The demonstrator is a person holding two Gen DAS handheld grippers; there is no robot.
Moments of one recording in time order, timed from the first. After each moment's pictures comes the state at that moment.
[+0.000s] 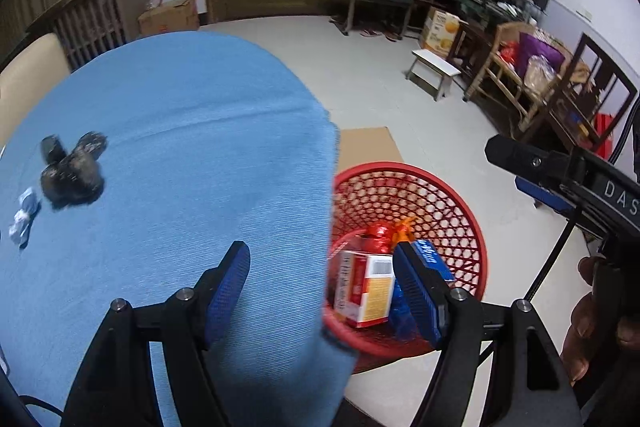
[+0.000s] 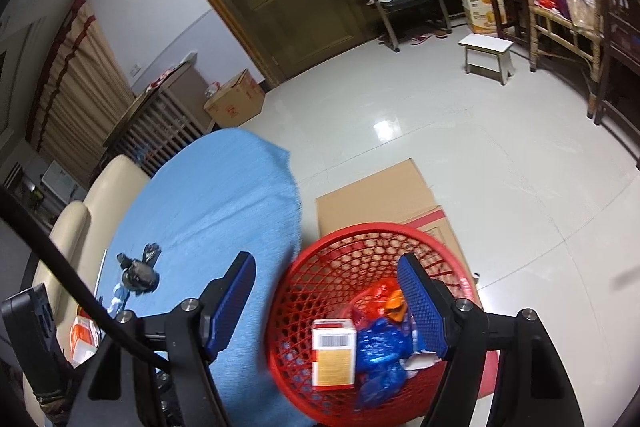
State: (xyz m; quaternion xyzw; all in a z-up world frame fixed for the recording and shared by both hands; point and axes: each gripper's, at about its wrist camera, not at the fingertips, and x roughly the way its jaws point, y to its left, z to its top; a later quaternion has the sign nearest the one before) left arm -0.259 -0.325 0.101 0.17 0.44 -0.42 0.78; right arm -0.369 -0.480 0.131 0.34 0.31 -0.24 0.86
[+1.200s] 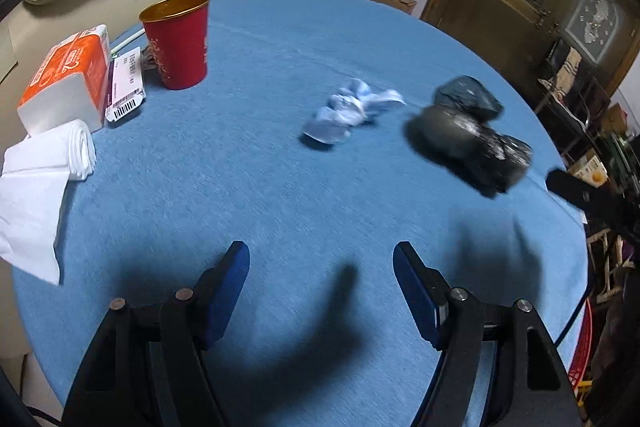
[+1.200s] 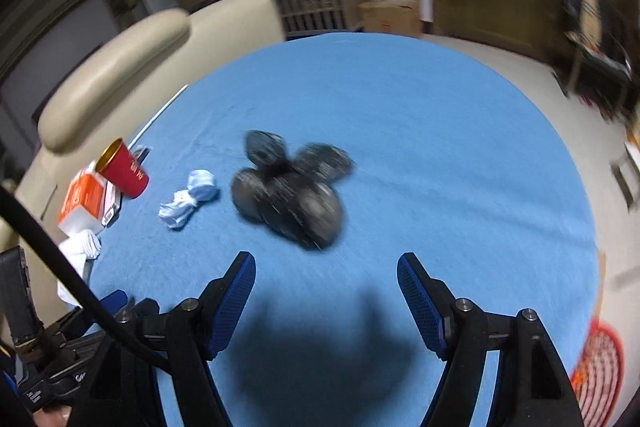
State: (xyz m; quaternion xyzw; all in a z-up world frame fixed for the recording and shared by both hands) left arm -0.059 -0.050 0.039 -0.03 0.49 -0.14 0.86; right arm -0.081 -0.252 0.107 0.10 0.44 0.00 0.89
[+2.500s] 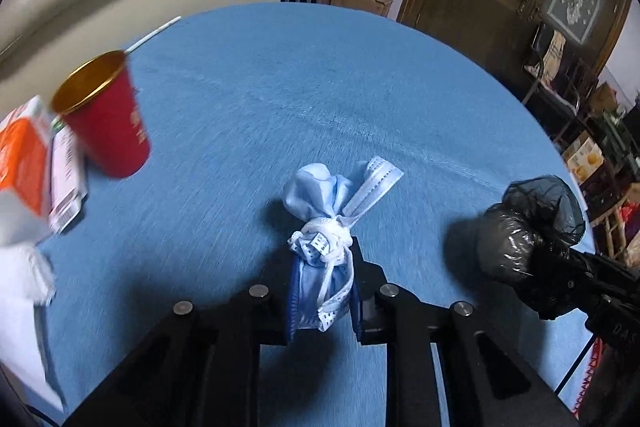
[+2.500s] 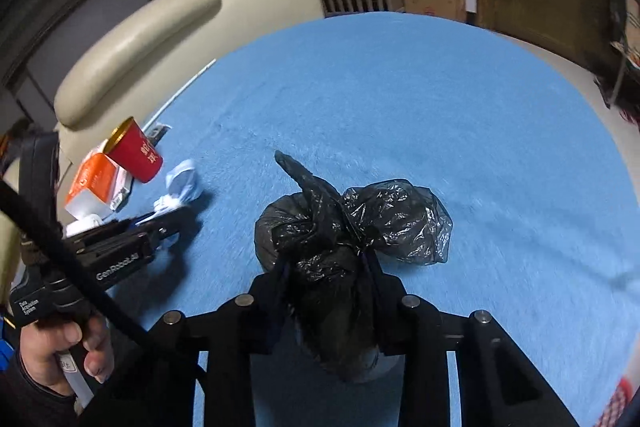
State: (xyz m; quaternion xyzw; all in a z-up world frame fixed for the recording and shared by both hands) left arm 0.022 -0.082 0.050 0.00 0.47 -0.18 0.86; right arm -0.052 -0.253 0.077 0.11 0.46 0.07 0.88
